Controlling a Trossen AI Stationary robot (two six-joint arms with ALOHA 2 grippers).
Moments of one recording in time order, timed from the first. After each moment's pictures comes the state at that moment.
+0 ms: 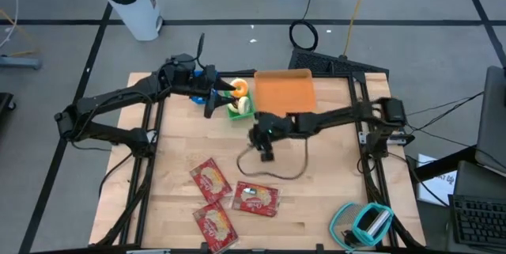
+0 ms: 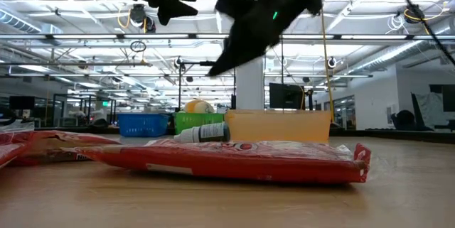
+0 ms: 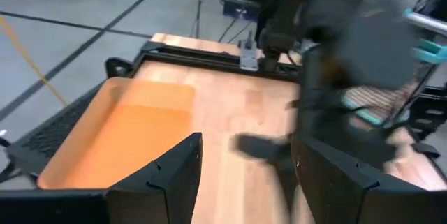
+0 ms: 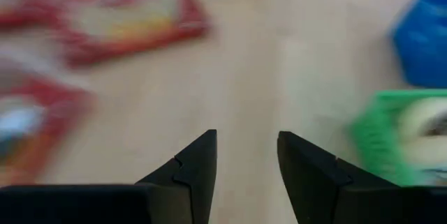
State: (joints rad) left arm 0.49 1.18 1.00 -0.16 0.46 0.04; right arm -0.02 1.78 1.19 -0.09 -0.04 -0.23
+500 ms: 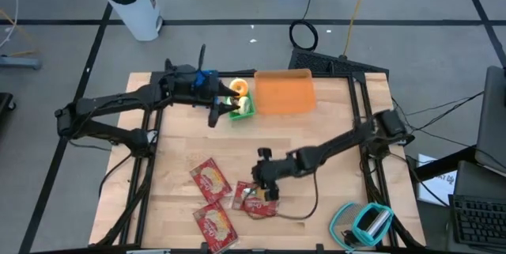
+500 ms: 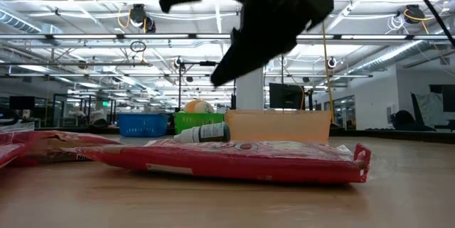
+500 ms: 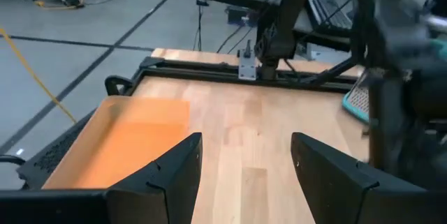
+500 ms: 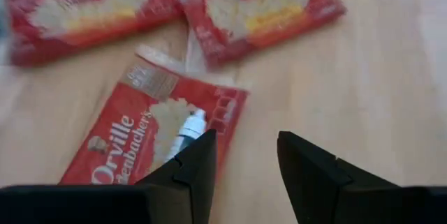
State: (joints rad) left arm 0.33 1.17 1.00 -0.11 0.29 0.04; right arm 0.30 1.84 1.19 -0.08 0.12 0.09
